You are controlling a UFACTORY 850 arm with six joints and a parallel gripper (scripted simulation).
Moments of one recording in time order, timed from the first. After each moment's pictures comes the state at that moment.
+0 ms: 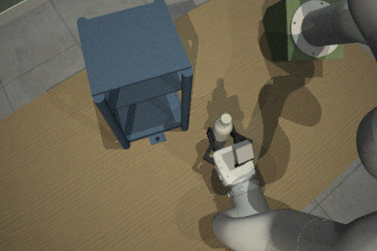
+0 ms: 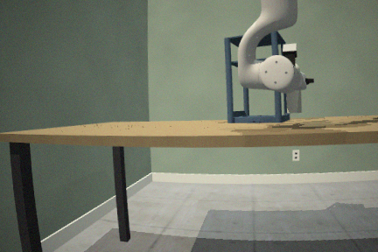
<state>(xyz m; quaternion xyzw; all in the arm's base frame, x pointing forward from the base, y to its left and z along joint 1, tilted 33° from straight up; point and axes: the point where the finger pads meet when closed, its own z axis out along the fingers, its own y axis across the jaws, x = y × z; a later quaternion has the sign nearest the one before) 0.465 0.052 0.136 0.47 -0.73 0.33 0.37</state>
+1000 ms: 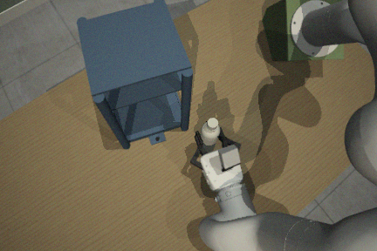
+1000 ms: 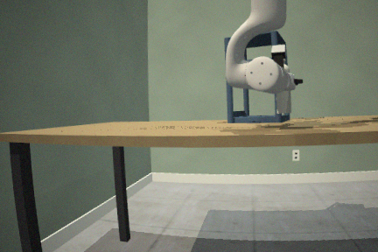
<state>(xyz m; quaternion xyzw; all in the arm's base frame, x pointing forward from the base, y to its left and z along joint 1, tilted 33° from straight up) 0.498 0.040 0.141 0.47 -0.73 0.33 0.37</state>
